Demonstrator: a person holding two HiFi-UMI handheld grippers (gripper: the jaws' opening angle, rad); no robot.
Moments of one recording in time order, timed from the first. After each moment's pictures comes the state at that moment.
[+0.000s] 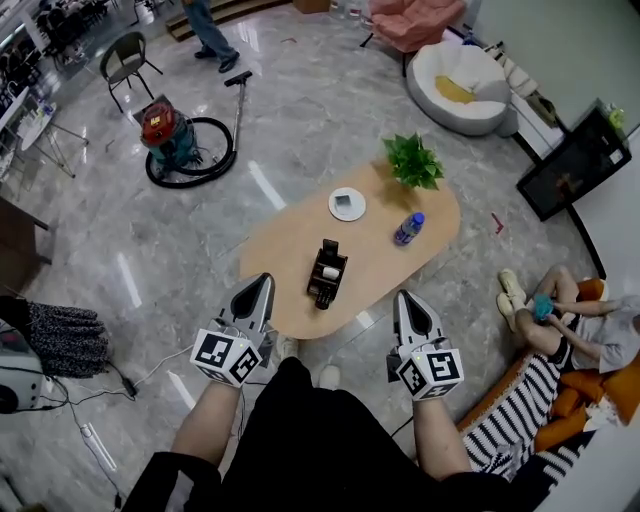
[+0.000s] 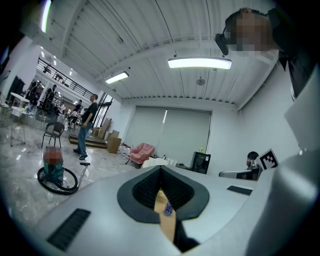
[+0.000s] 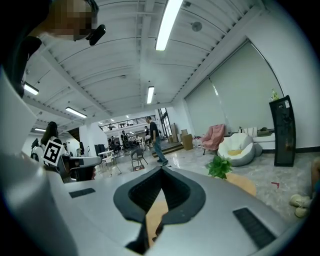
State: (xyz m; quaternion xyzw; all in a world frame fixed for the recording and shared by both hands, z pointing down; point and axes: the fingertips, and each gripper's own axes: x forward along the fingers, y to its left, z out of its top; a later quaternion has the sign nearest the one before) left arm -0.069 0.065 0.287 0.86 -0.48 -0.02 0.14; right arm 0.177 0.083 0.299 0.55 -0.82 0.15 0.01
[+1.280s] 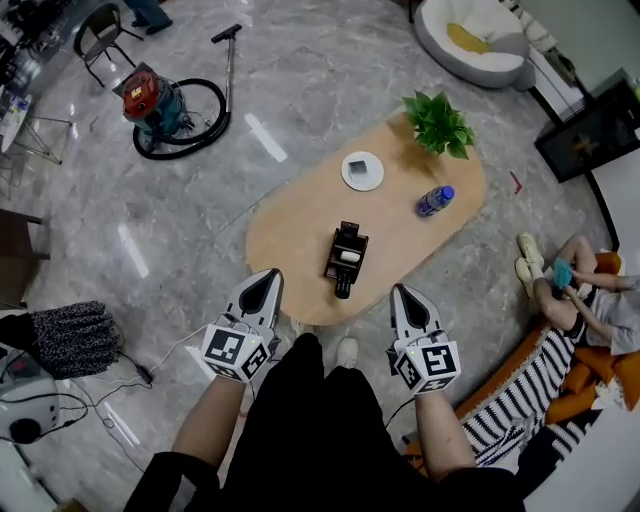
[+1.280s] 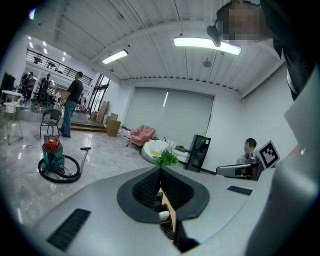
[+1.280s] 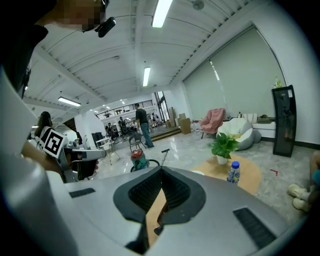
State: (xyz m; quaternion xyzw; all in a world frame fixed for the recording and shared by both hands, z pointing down) left arm -0.099 0.008 0.382 0.87 -0.45 0.07 0.19; right arm 0.119 0.037 0.395 0.54 -0.81 0.20 0.09
